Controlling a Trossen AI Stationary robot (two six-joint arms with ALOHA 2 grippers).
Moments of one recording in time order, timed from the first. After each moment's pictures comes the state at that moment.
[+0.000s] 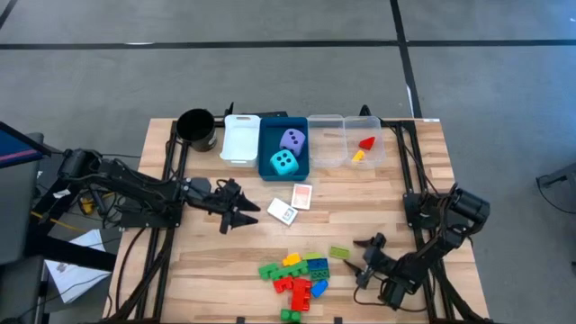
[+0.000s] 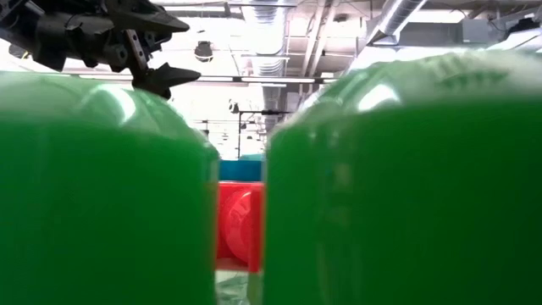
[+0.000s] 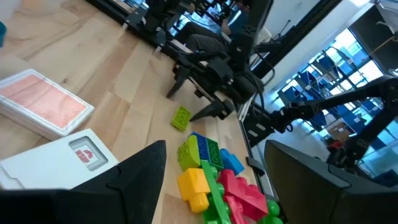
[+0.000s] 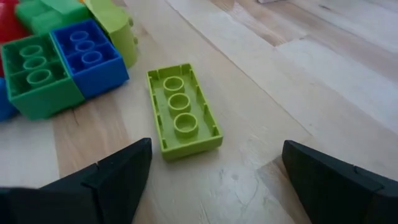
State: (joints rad) left arm -0.13 1.08 0.31 0.61 0.06 -0.64; right arm 1.03 1.91 0.70 -0.27 1.03 1.52
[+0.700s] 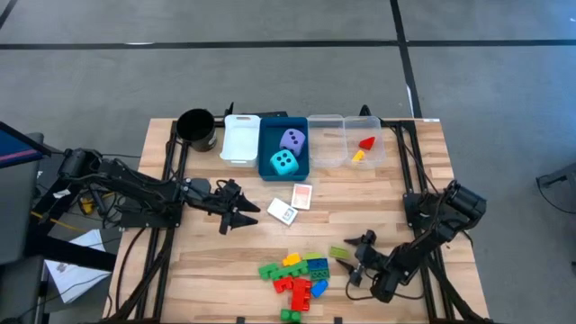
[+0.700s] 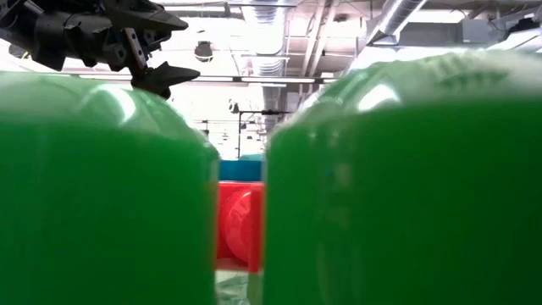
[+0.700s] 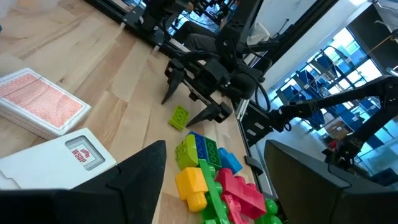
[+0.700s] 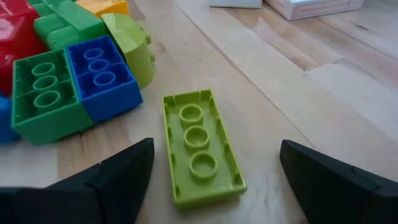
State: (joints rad) left arm -0.14 1.08 0.31 0.61 0.06 -0.64; right arm 0.93 1.91 0.62 0.08 1.00 1.19
